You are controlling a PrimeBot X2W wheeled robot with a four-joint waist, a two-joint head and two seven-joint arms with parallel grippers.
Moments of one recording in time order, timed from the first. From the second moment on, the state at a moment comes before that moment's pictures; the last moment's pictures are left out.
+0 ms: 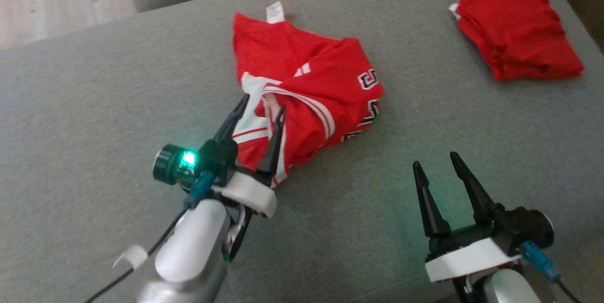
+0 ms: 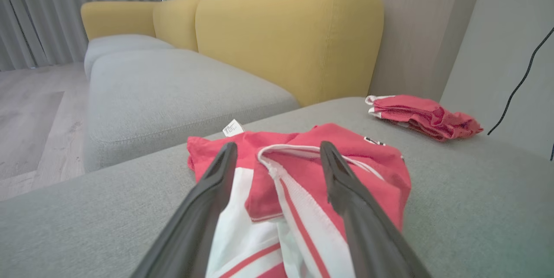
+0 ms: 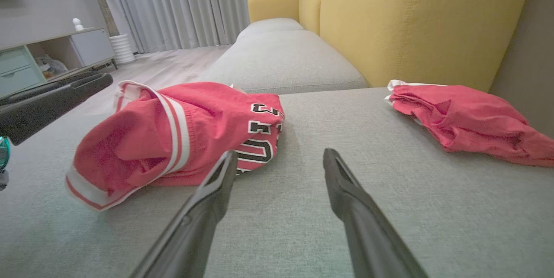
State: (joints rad) left arm -0.45 0.05 -0.50 0.50 -0.23 0.01 -0.22; right arm 0.02 -0.05 0.18 0.15 0.09 0.13 -0.26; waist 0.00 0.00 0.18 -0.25
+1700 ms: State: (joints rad) left arm -0.59 0.43 -0.54 0.47 -0.23 -0.03 -0.26; right arm 0.07 -0.05 0.20 0.10 0.07 0.13 -0.26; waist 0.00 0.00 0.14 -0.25
